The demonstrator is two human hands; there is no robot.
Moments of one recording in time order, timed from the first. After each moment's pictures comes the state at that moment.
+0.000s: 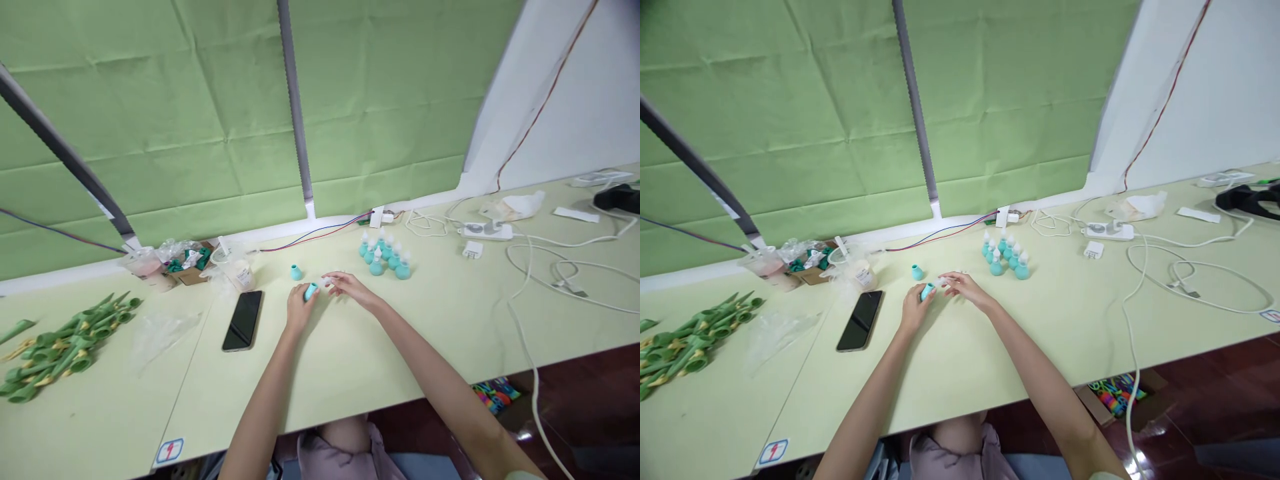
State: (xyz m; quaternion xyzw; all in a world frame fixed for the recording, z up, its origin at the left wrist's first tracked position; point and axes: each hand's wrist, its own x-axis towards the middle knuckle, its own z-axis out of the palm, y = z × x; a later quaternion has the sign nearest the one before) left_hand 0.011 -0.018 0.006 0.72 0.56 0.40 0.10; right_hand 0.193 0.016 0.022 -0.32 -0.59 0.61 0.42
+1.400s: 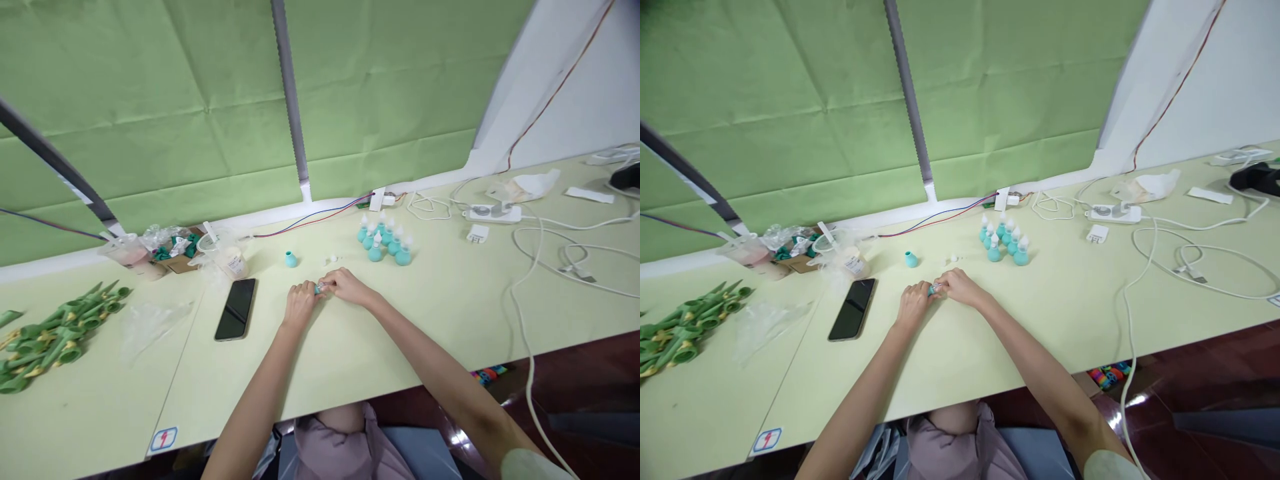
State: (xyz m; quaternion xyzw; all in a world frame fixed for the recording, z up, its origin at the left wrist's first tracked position) left_hand 0.023 -0.028 -0.002 0.81 0.56 0.15 -0.07; right_hand 0.188 0.005 0.020 -0.35 -0.86 0.25 0.28
